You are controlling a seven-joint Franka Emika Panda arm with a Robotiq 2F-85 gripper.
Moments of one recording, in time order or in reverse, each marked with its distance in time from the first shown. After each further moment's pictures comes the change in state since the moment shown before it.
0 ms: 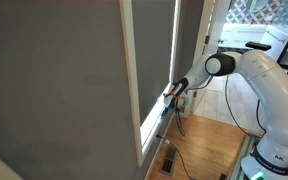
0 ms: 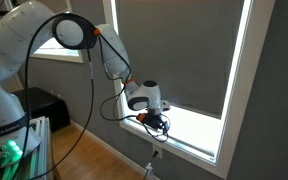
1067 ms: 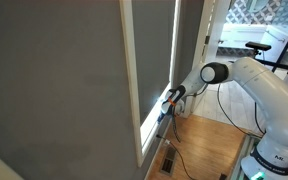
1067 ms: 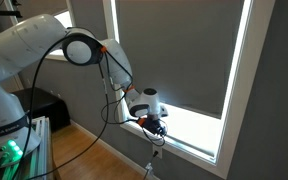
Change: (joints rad) arm 0.002 0.161 0.040 0.137 -0.079 0.013 0.121
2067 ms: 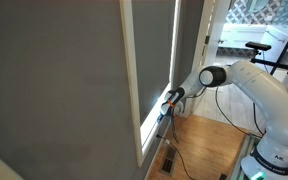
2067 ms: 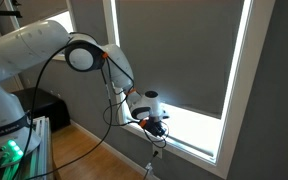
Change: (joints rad) arm 0.000 0.062 0.004 0.076 -0.017 0.000 0.013
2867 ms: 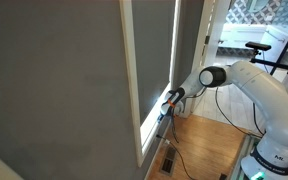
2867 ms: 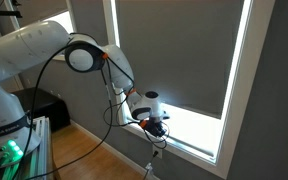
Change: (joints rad) arm -0.005 0.006 0.000 0.007 -0.003 0.000 0.001
